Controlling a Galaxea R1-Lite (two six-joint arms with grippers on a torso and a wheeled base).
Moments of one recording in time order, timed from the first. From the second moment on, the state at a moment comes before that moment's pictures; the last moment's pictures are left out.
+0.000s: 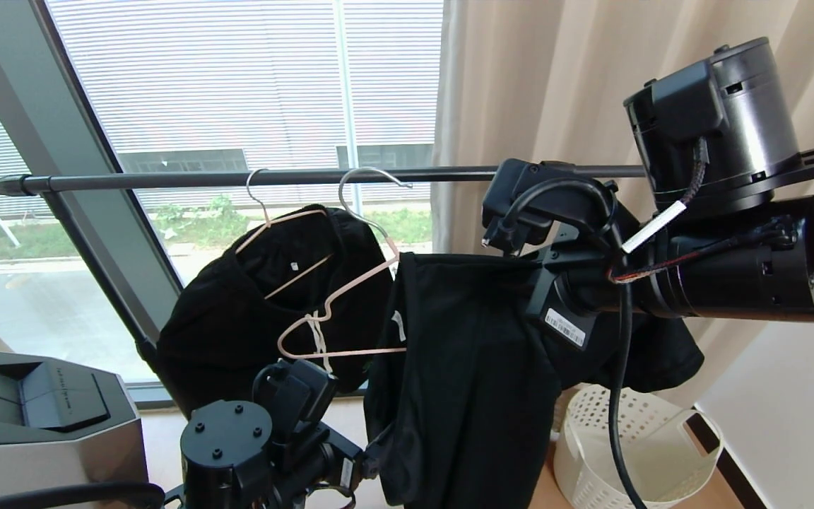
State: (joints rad) left arm -0.73 2.06 -0.20 -1.57 0.16 0.01; right arm 0.79 1.66 -1.38 0.31 -0.25 -0.53
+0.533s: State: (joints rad) left arm -0.73 2.08 -0.20 -1.57 0.16 0.01; right arm 0.79 1.66 -1.38 0.31 -0.26 -0.50
